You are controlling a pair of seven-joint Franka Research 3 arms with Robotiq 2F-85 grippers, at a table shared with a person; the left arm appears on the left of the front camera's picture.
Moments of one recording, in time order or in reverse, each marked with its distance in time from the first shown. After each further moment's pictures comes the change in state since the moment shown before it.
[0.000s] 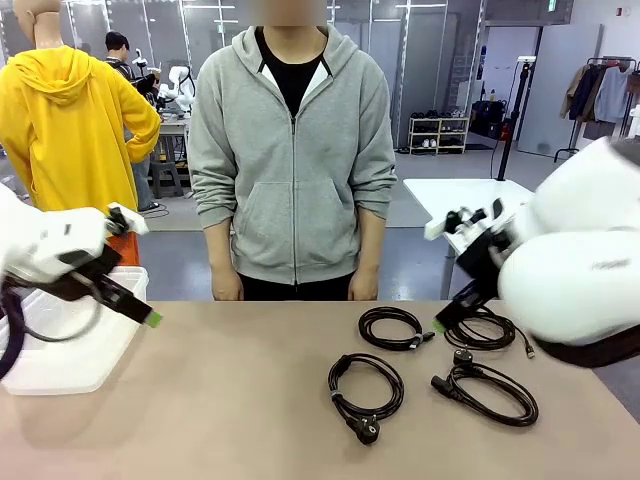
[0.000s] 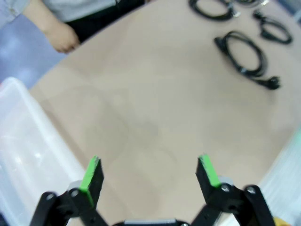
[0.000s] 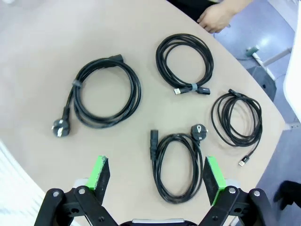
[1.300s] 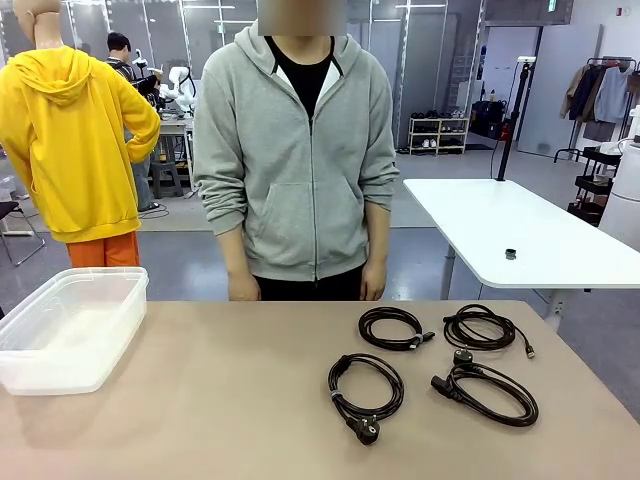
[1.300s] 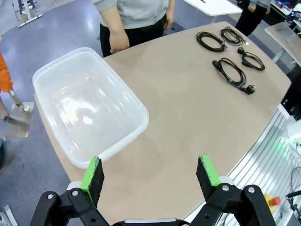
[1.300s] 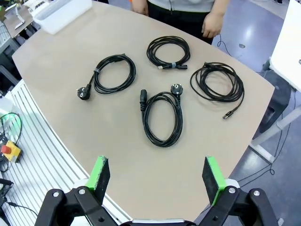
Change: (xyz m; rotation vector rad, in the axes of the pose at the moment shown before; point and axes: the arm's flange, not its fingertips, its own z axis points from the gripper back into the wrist) left arm -0.144 0.130 0.191 -0.063 -0.229 0.156; right arm -0.183 -0.133 0.141 0.206 -0.259 -0.164
